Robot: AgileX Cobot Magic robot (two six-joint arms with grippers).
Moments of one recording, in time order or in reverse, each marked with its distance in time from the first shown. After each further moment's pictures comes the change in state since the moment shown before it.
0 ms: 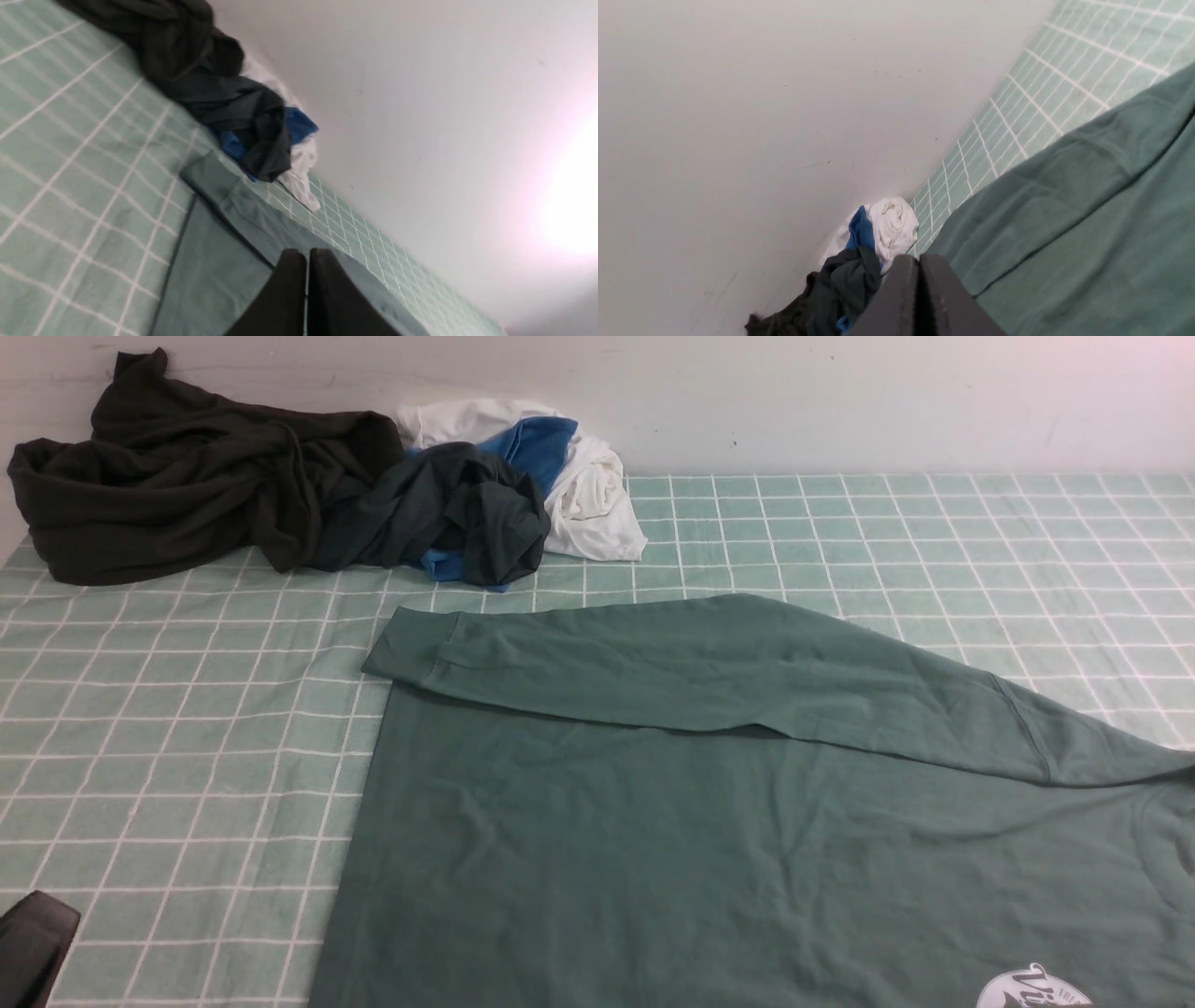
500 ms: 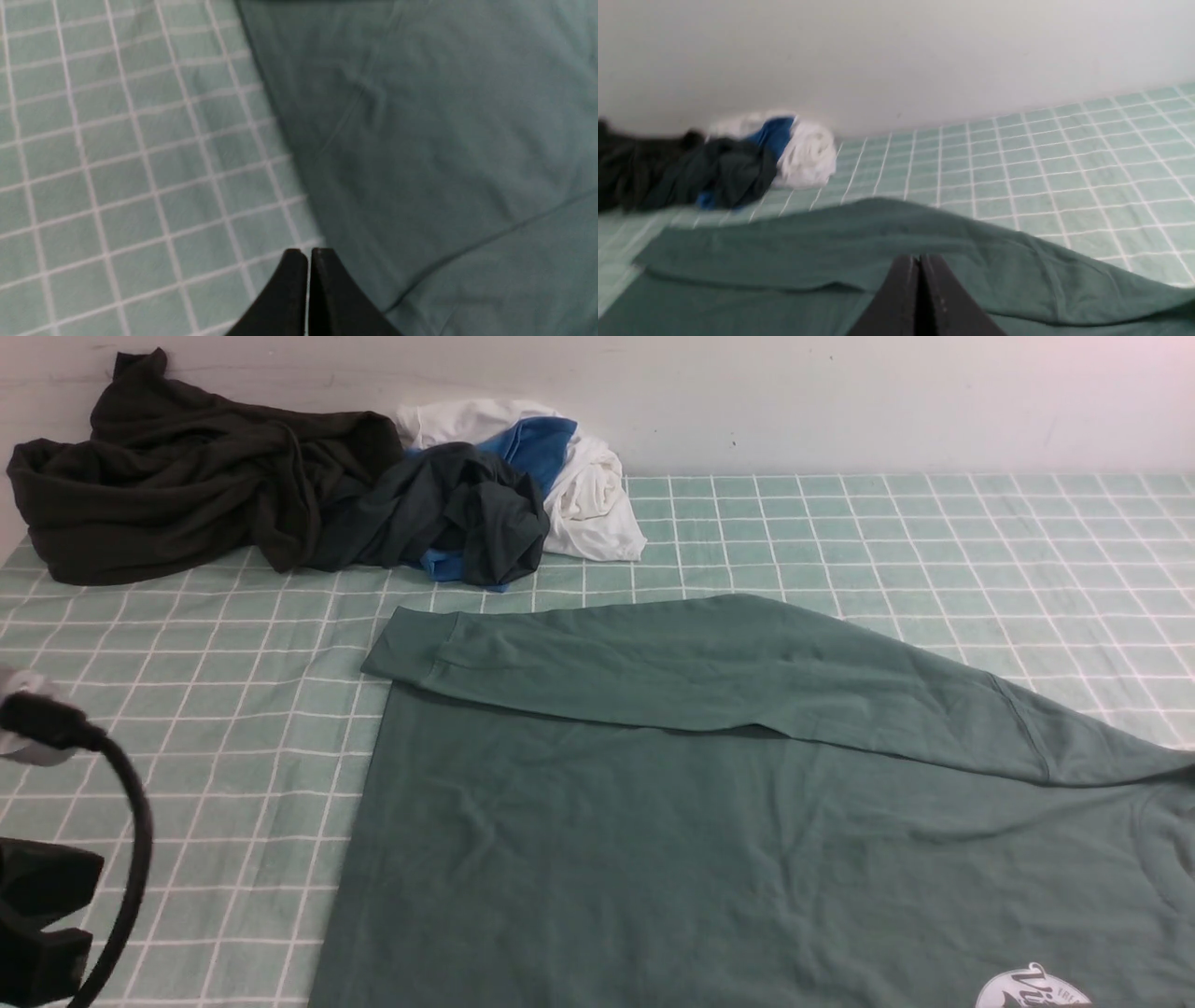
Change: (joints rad) right arm 0.000 0.478 -0.401 -0.083 0.180 -0.696; left arm -0.031 0.765 -0.690 0.666 0.745 0.217
